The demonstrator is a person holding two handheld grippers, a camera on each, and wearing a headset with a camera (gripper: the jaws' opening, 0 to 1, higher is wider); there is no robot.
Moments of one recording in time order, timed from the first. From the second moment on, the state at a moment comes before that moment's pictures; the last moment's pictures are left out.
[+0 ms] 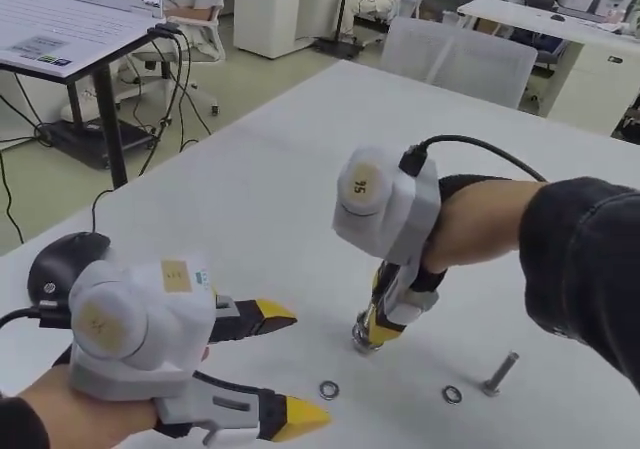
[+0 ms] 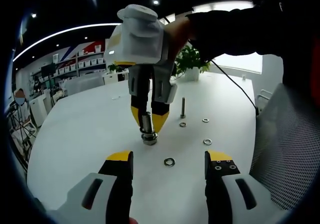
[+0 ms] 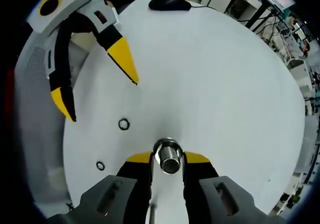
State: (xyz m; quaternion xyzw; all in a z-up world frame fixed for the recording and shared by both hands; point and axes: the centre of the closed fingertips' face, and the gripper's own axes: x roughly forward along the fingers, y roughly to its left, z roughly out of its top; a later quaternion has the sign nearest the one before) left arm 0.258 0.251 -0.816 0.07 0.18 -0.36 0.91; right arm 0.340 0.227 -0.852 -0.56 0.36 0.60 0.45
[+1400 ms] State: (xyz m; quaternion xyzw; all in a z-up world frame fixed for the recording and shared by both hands) left arm 0.257 0.249 -0.819 0.07 0.18 -0.36 0.91; right arm 0.345 0.214 -0.860 -0.54 0.38 0.59 0.46
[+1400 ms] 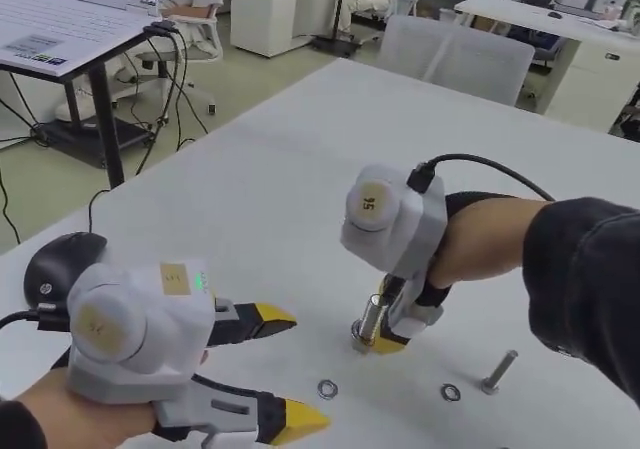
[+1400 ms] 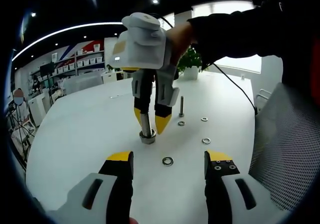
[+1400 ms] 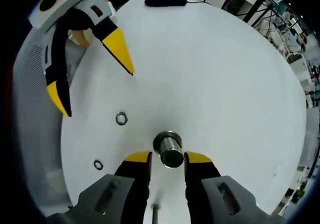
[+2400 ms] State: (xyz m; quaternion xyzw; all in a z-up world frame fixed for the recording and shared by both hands) left arm 0.258 0.244 -0.820 0.08 0.18 -0.38 0.91; right arm 0.336 0.176 -0.859 -0.53 0.40 0.58 0.48
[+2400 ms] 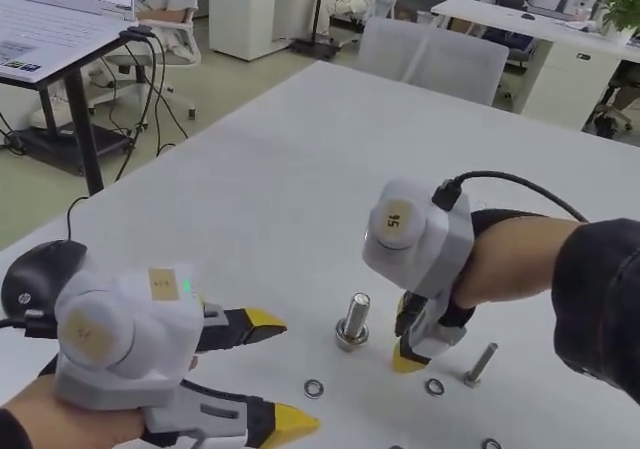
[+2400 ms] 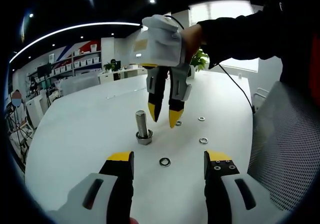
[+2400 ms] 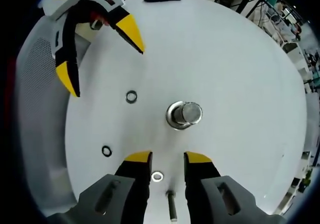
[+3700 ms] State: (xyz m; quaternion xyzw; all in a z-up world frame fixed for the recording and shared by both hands) left arm 0.252 0.246 -0.813 0.08 0.18 -0.37 0.91; right arm 0.271 0.226 -0.863 -0.53 0.36 0.63 0.44
